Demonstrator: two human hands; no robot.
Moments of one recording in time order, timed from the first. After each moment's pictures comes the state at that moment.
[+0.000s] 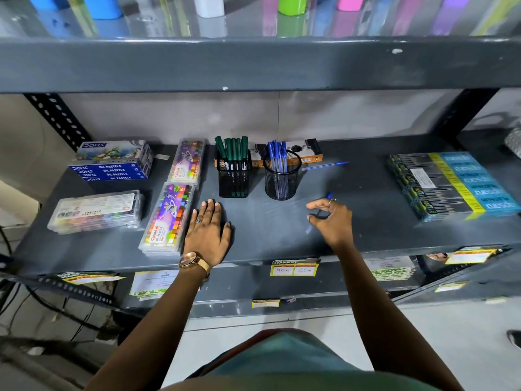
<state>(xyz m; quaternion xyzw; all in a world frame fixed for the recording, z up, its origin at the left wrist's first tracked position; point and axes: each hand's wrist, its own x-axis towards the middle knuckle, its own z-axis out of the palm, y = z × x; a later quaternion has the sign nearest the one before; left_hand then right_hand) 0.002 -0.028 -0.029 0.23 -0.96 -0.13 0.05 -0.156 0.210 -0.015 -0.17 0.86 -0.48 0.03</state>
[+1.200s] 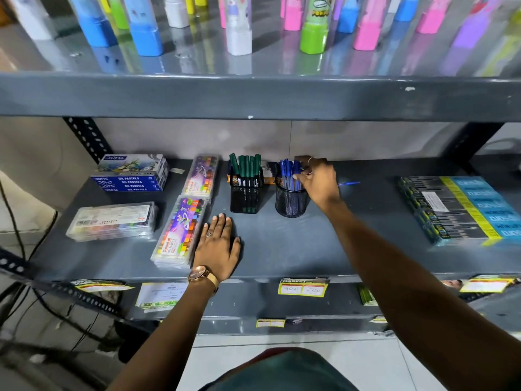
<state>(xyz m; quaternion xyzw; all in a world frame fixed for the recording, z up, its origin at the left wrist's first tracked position) 0.003 -0.028 -0.025 0.23 -0.96 -0.14 0.06 -0.227 0.119 0.057 -0.31 0.88 -0.37 -0.06</state>
